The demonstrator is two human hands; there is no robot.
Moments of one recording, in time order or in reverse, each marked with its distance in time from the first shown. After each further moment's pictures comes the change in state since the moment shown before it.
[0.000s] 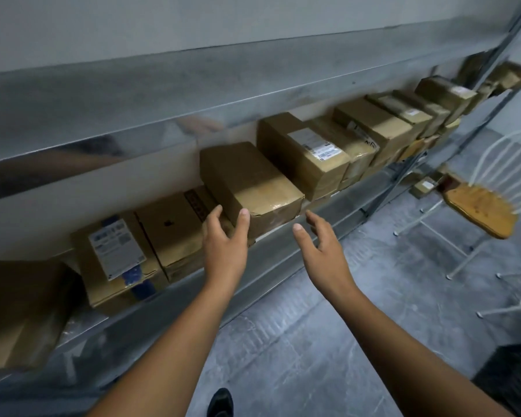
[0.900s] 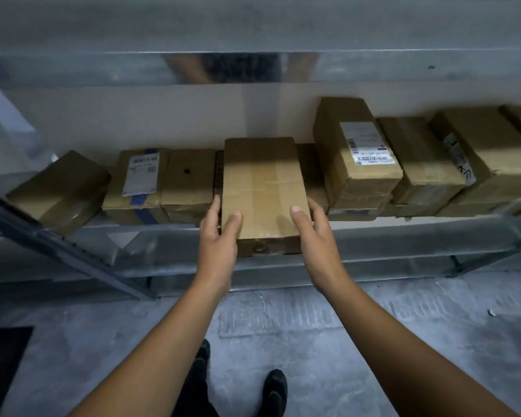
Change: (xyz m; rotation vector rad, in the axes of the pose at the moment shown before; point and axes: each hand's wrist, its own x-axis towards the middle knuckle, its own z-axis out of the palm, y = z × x) left_hand -0.044 -0.026 0.087 -0.357 0.377 -0.201; right_hand 0.099 0.049 -0.032 0.311 -0.555 0.022
